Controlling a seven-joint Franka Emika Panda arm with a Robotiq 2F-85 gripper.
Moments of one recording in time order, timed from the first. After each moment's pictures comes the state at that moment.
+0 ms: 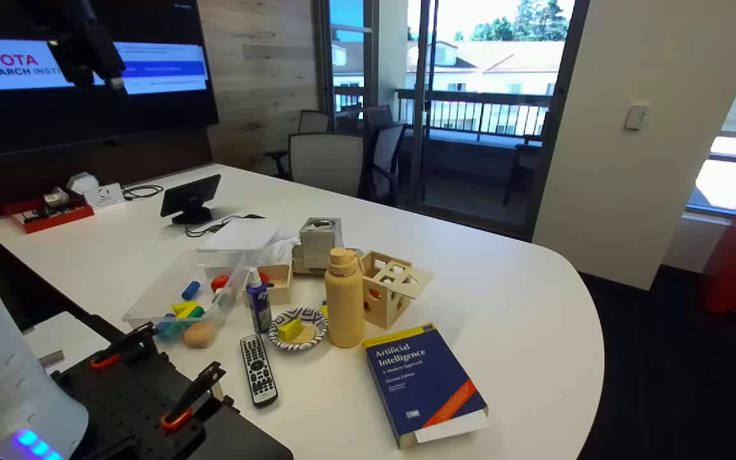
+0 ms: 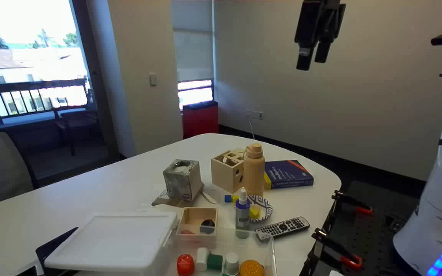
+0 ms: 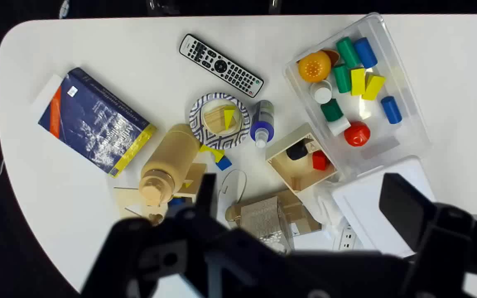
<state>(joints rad) 0.09 -0.95 0.25 -2.53 0.06 1.73 0.26</state>
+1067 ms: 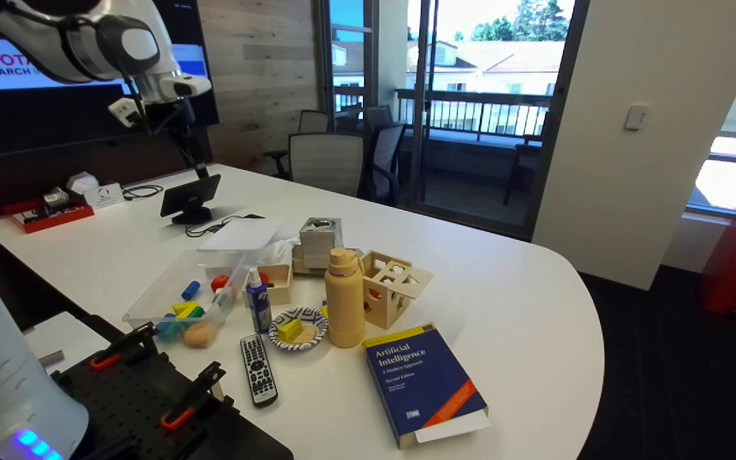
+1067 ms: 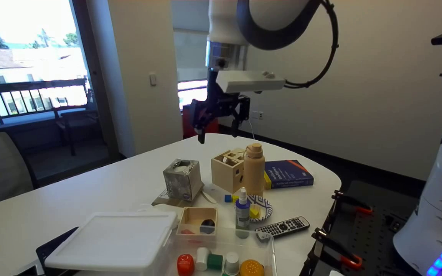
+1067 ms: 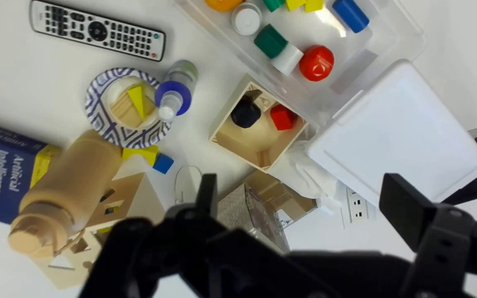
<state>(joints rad) -0.08 -0.23 0.48 -2.46 0.06 2.41 0.68</state>
